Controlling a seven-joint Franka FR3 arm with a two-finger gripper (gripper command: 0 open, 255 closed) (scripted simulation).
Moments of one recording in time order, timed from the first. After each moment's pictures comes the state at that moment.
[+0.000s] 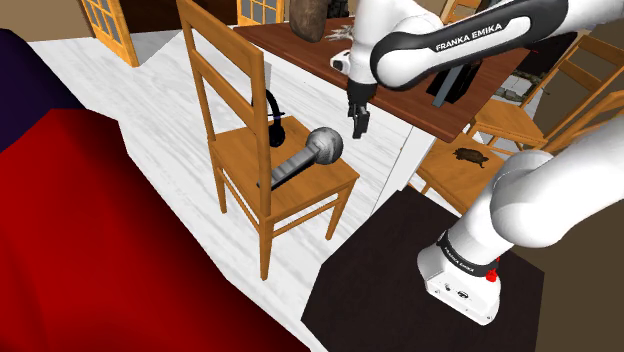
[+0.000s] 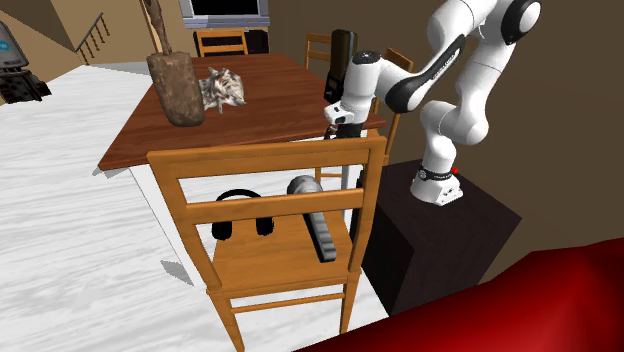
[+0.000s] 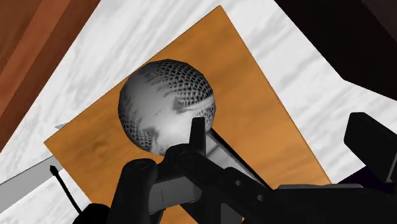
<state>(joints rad) 0.09 -0.37 -0.03 -2.53 -0.27 2.16 -0.61</state>
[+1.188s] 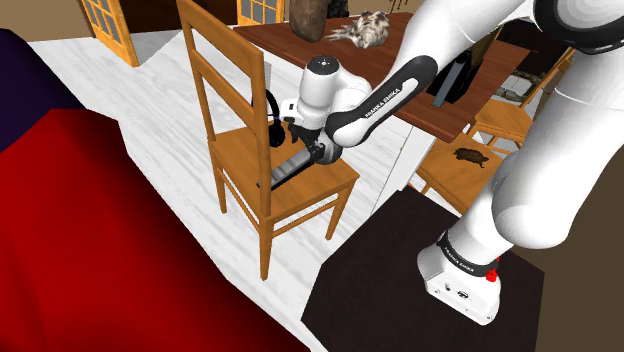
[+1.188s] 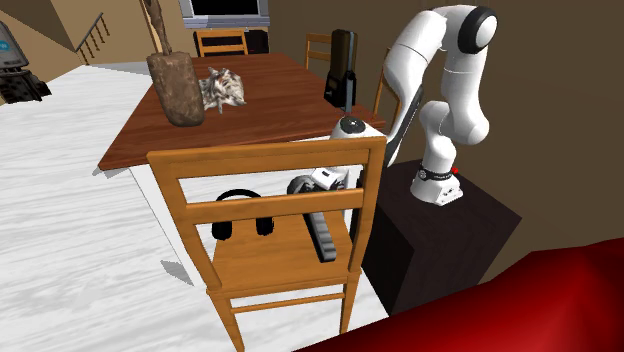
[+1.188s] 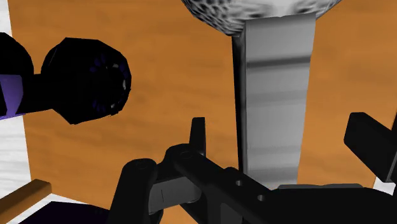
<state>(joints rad) 0.15 0.16 -0.02 -2.39 -0.55 2.69 -0.89</state>
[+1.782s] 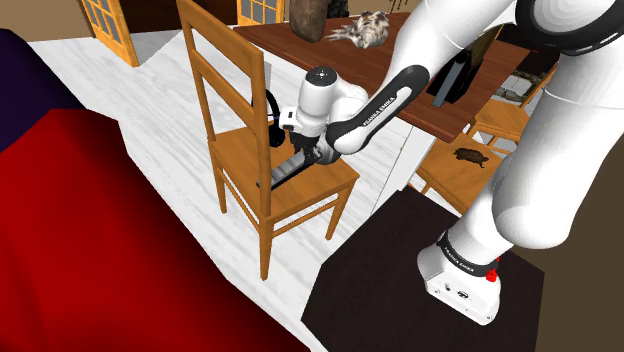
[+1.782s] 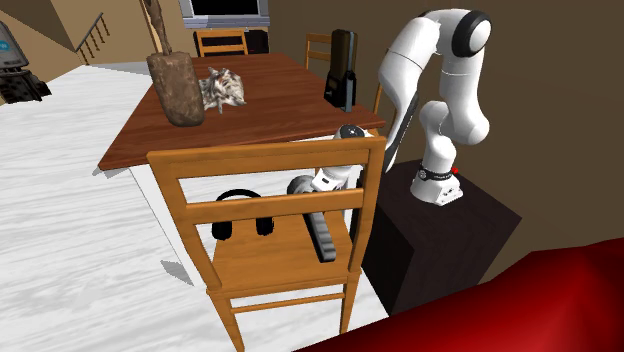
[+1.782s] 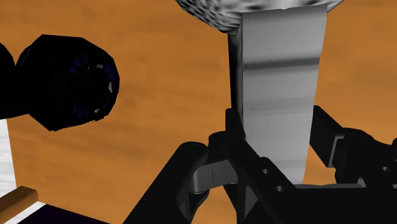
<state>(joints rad) 0.16 0.22 -0.04 -2.39 -0.61 2.74 -0.84</state>
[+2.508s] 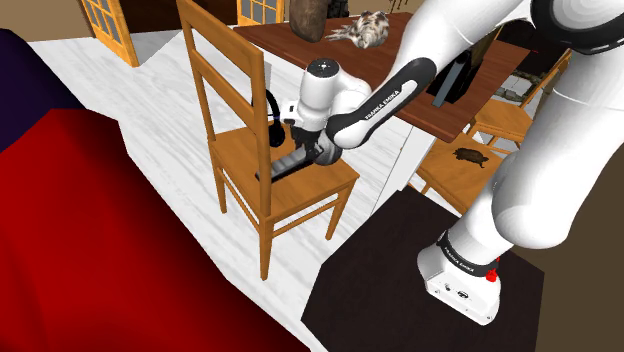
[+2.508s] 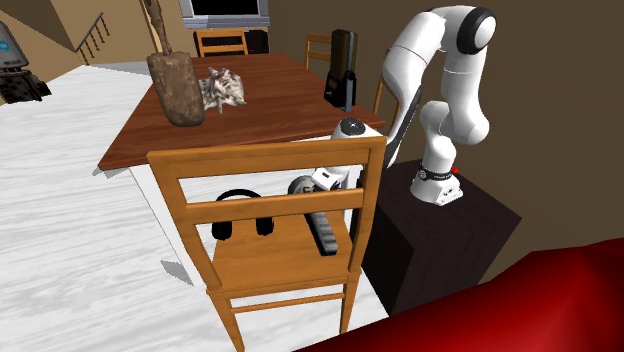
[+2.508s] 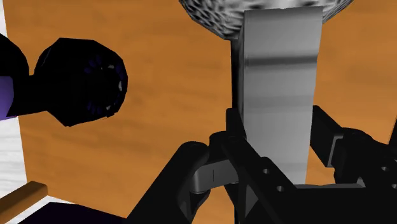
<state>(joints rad) 0.15 0.17 -0.03 -2.40 -0.56 2.70 -0.88</state>
